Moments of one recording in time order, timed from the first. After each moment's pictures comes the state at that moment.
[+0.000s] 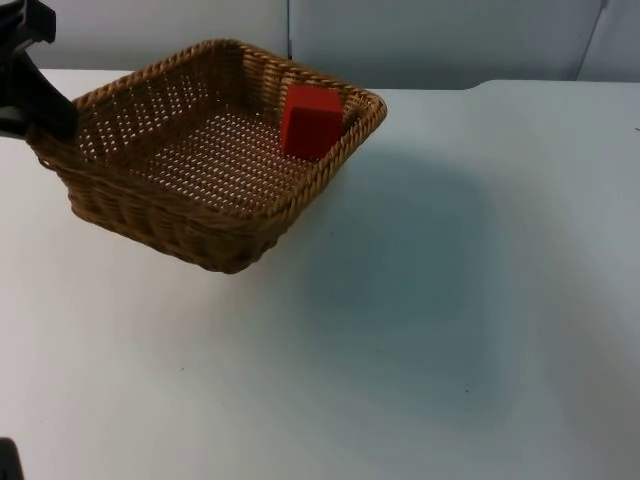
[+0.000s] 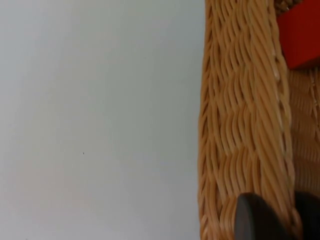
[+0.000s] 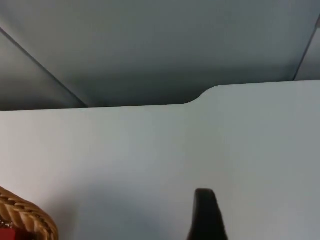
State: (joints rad) right arm 0.01 1.97 -2.04 0.19 0.99 -0.03; left arm 0.08 1.71 -0.99 -1.06 0.71 0.86
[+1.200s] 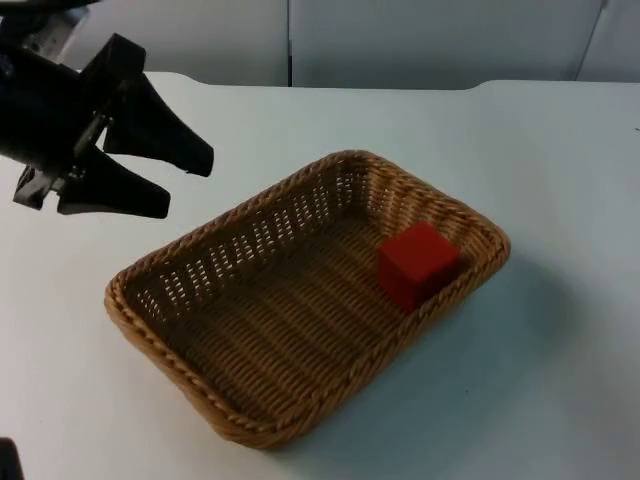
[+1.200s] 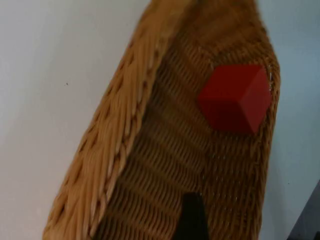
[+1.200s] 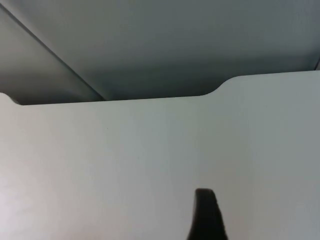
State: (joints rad) right arm 0.01 1.97 -2.04 0.24 1.02 -0.03; left arm -0.03 1.87 -0.99 -1.26 0.97 0.96
